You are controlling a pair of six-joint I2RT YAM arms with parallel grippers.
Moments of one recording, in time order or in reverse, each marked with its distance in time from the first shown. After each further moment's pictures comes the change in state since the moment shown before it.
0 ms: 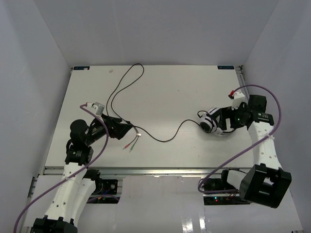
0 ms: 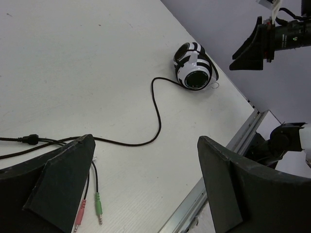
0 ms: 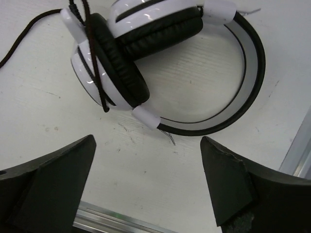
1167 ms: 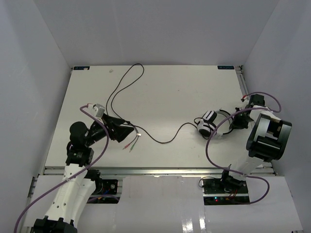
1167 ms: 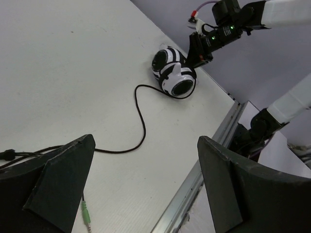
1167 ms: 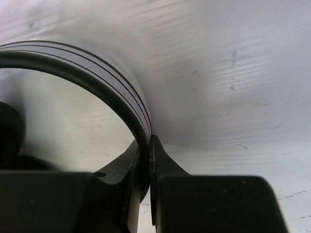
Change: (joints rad) left arm -0.006 -0.018 -0.020 0.074 0.078 -0.027; right arm -0.134 0.565 0.074 0.238 0.185 0.366
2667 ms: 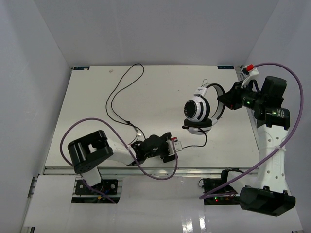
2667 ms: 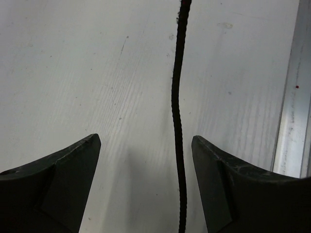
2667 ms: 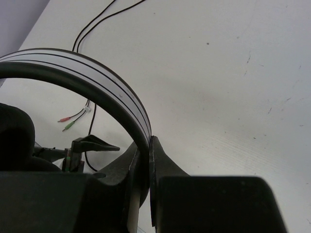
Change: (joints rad) left arm -1.006 1.082 0.093 0.607 -0.722 0.760; right arm 0.186 -0.653 0.291 -0.250 -0.572 -0.013
